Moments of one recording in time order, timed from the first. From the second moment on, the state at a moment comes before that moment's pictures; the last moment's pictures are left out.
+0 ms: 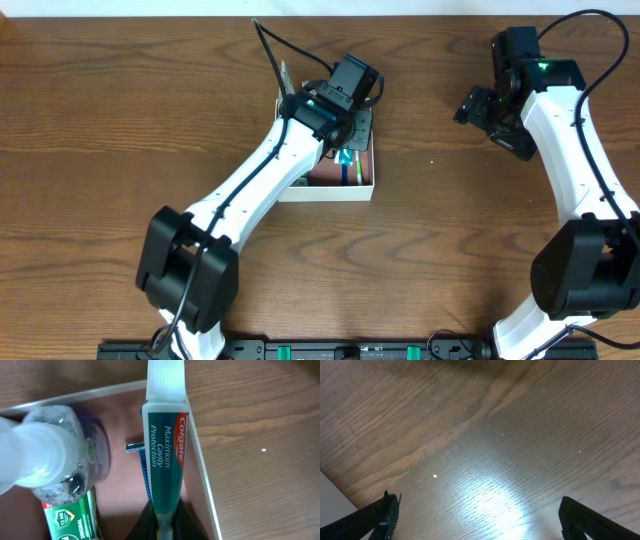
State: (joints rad) left arm -0.60 1.90 1.61 -0.79 -0.03 -0.38; right arm 0.04 1.83 1.61 -1.15 0.15 0.67
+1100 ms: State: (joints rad) left arm -0.59 1.93 1.61 -0.82 -0.06 -0.40; right arm 0.04 1.83 1.61 -1.15 0.15 0.67
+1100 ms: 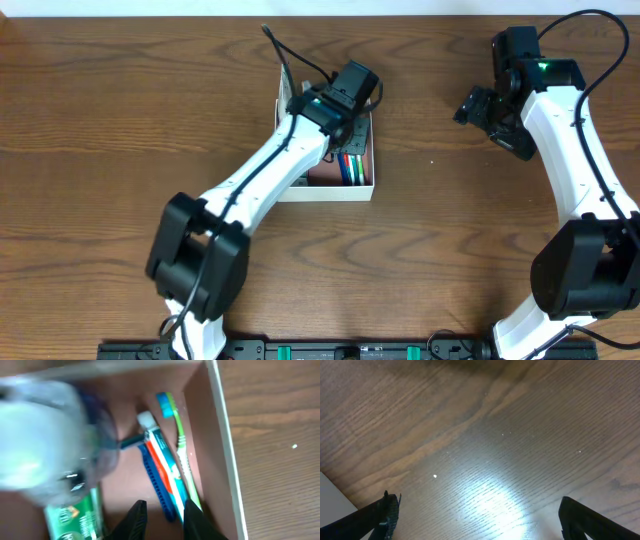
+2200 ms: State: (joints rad) left arm -0.37 1.18 1.63 -1.39 -0.51 -0.44; right arm 0.04 1.83 1.61 -1.15 0.15 0.67
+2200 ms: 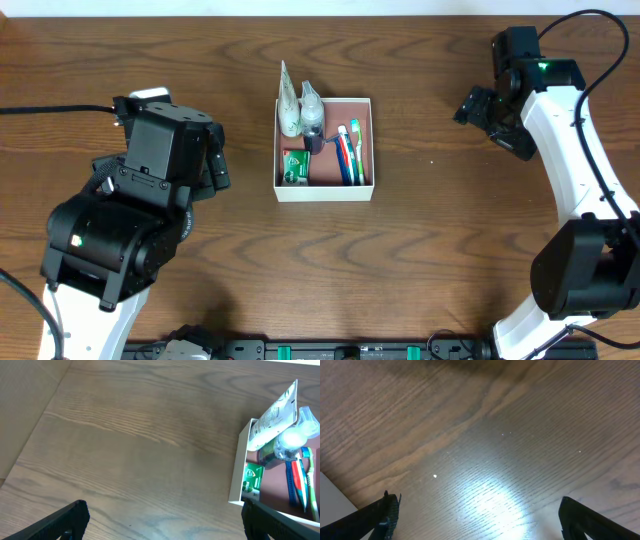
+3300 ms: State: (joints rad) left arm -0.04 0.48 0.43 -0.08 -0.15 -0.39; right arm 0.04 1.83 1.61 -1.15 0.15 0.67
